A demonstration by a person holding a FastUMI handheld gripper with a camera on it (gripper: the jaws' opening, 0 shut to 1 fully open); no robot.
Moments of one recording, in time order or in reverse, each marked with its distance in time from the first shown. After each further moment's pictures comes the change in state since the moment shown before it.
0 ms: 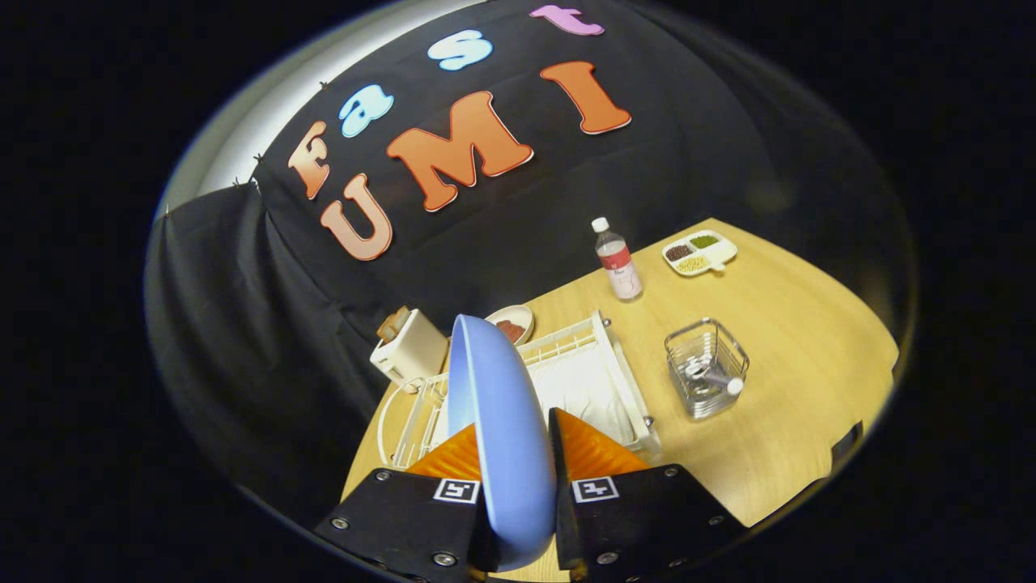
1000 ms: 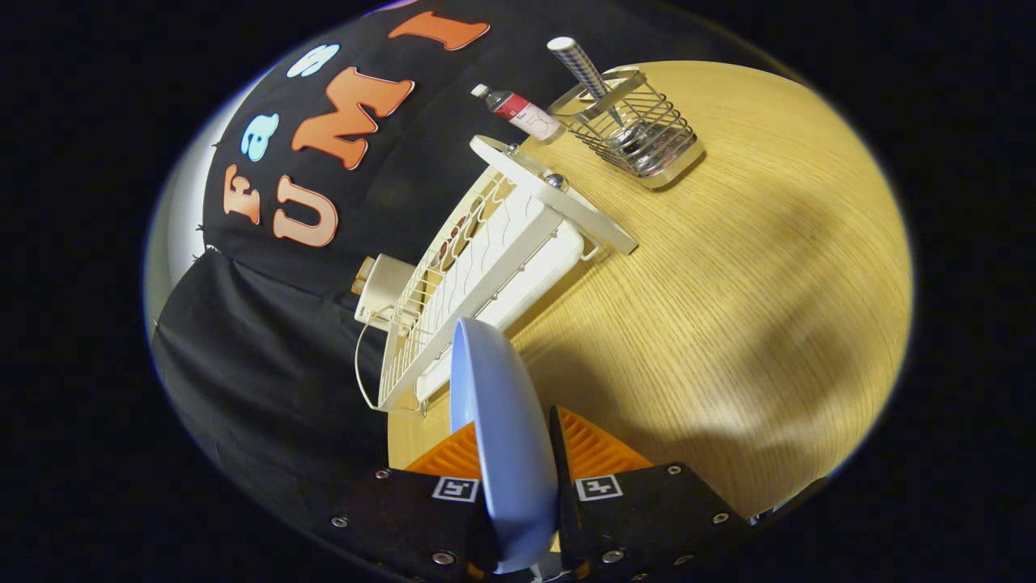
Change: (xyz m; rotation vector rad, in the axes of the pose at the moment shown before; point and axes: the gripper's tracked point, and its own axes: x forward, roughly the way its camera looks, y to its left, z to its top) arm 0.034 -0.056 -0.172 0.348 0.277 0.016
